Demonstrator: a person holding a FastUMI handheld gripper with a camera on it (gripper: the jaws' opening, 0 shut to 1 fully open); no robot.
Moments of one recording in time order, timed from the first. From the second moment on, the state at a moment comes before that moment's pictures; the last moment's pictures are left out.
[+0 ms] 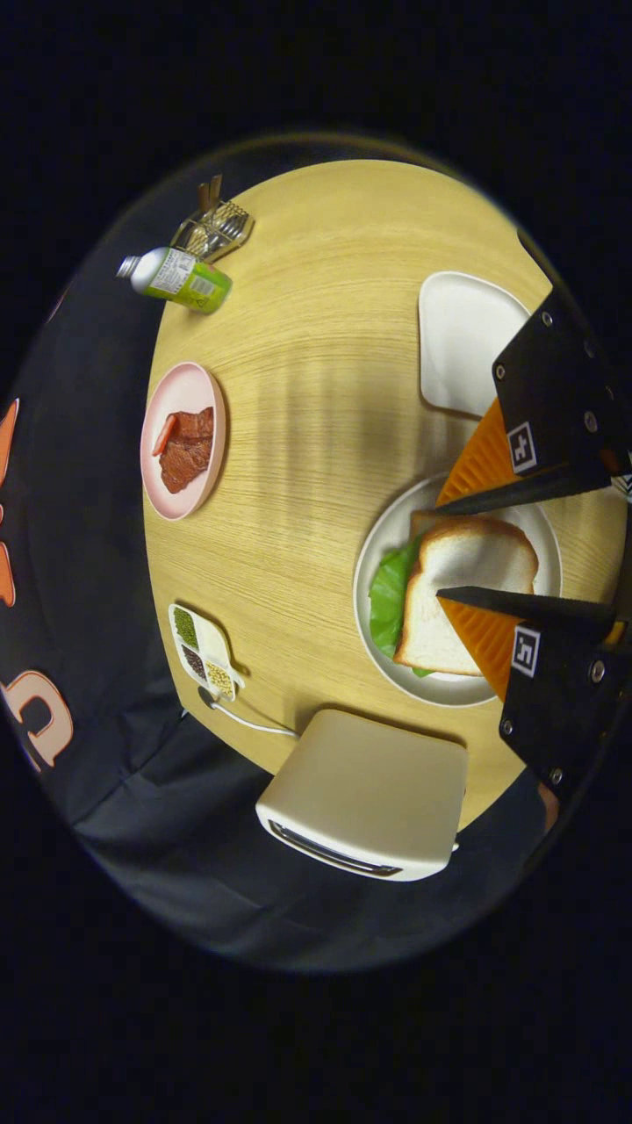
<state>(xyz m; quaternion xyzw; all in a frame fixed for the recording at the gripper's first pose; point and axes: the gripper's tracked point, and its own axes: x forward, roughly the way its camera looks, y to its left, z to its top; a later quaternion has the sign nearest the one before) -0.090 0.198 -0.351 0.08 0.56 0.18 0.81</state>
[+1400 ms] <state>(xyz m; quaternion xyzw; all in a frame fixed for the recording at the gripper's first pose) 0.001 0.084 0.027 0.03 -0.01 0.04 1.00</state>
